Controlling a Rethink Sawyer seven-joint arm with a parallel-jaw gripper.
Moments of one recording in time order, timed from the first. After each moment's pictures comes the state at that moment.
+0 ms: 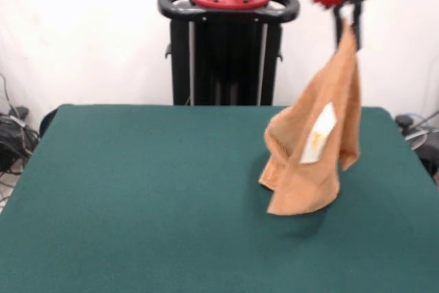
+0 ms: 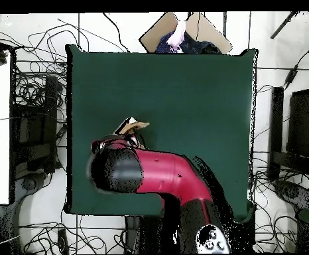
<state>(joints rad) -0.35 -1.13 0.35 2.06 0.10 0.52 1.35</state>
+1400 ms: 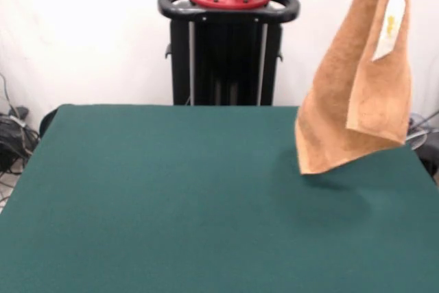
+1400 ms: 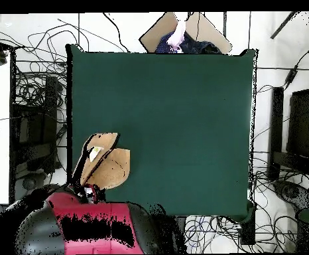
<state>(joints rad) -0.08 -1.44 0.18 2.06 0.12 0.94 1.58</state>
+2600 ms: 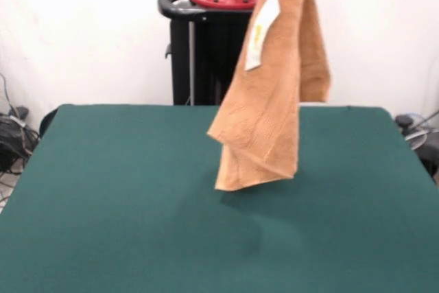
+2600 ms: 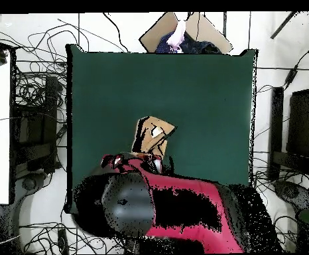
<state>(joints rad) -0.33 -1.37 0.18 1.91 -0.03 0.94 1.58</state>
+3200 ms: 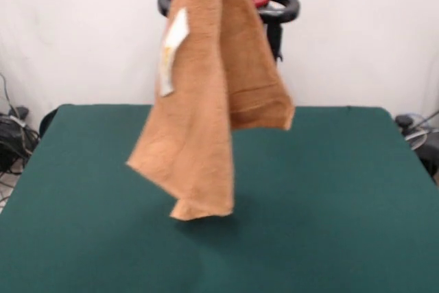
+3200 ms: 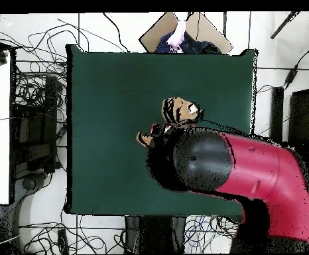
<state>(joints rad) -0.52 -1.24 0.28 1.72 -0.10 0.99 1.48</state>
